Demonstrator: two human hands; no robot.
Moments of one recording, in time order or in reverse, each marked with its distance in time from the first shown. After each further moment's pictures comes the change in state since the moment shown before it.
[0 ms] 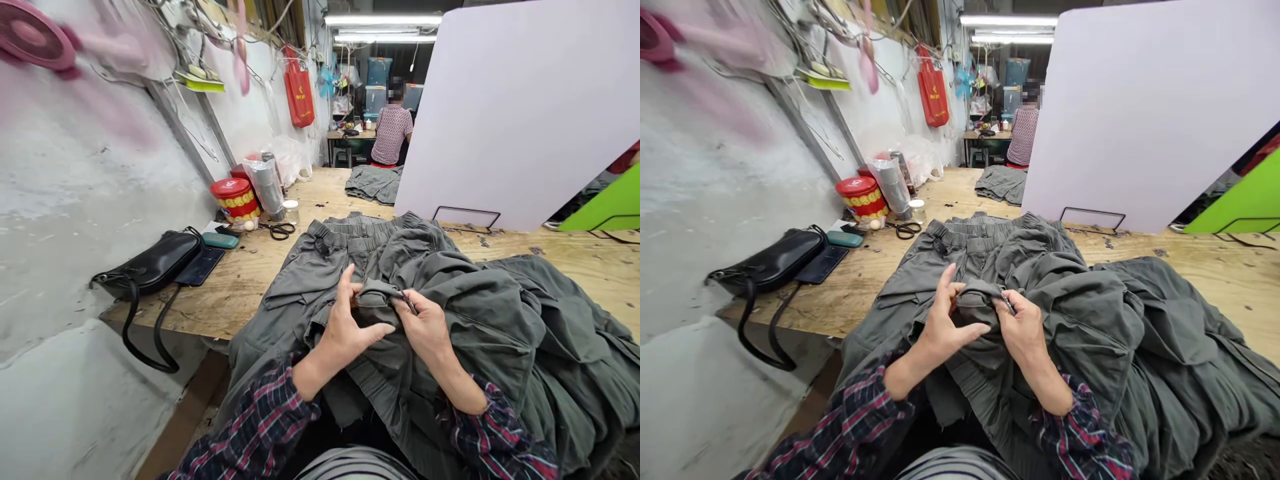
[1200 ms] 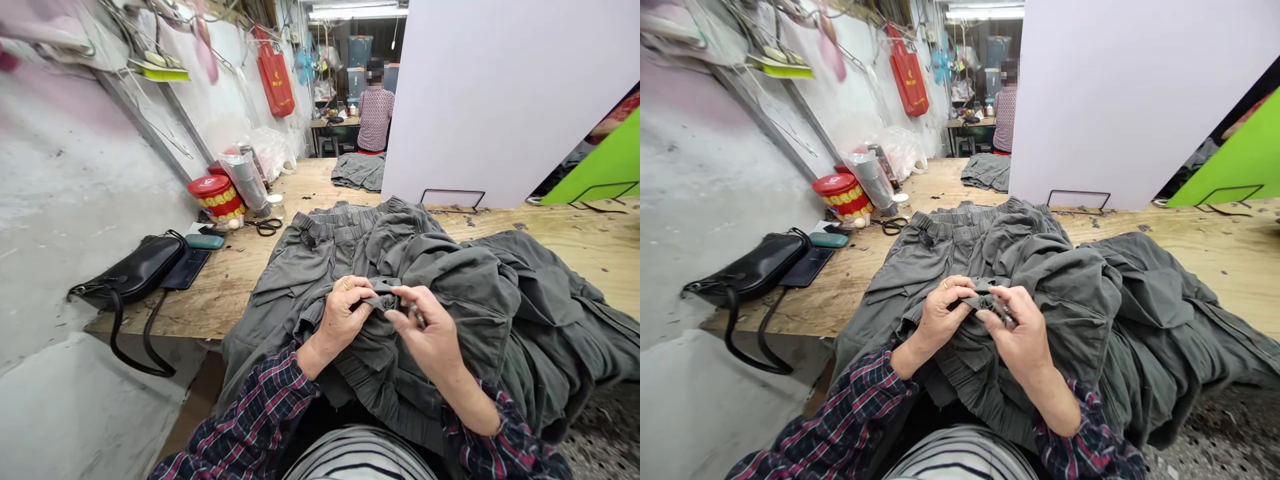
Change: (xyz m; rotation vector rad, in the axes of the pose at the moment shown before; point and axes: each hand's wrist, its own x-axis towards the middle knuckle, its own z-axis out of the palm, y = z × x) left_hand 0.004 -0.008 0.010 0.538 -0.158 0.462; right_hand -0.037 0.000 -0.022 0.085 0.127 -0.082
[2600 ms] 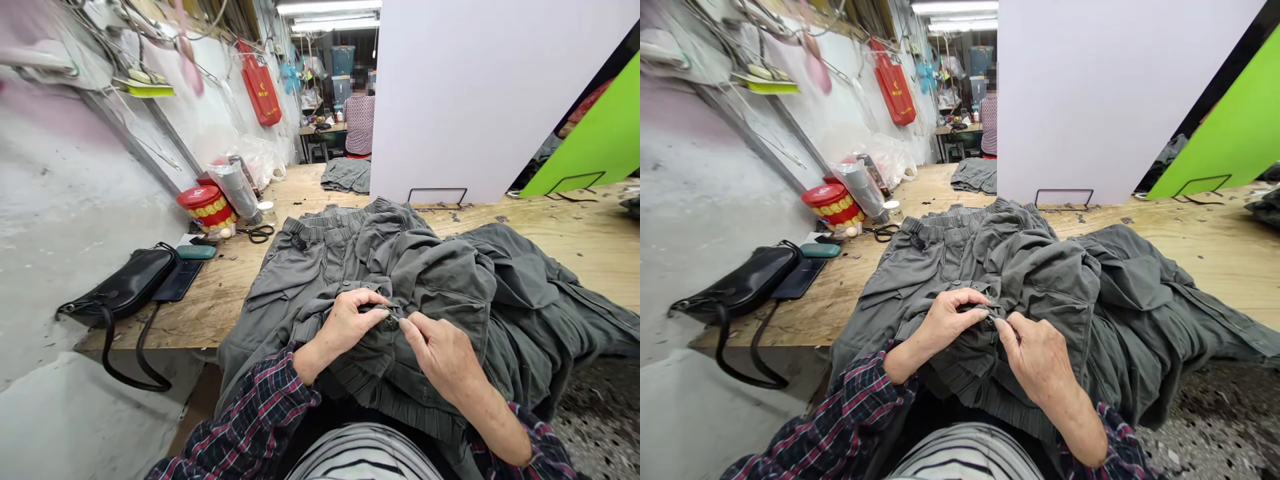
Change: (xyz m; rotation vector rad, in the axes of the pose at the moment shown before) left_hand 0.007 0.036 0.009 -0.219 -0.309 -0.399; right_hand -0.039 -0.006 -0.041 -0.843 -0.201 -0.040
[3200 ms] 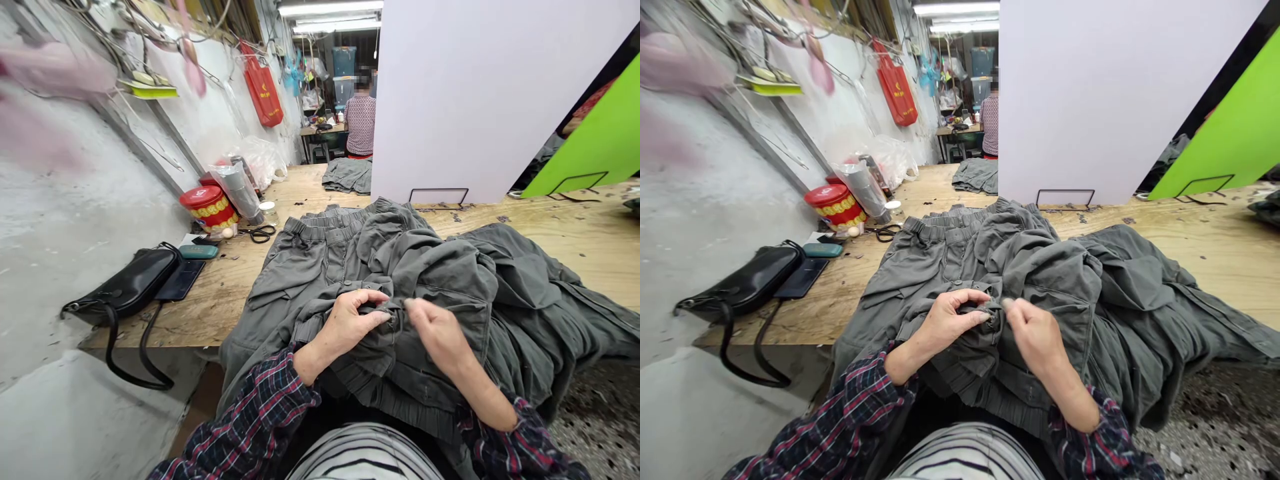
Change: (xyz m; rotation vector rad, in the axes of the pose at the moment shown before) left_hand -0.003 -0.006 0.001 -0.065 0.009 -0.020; right_hand 0.021 0.013 0.016 0.559 0.027 0.197
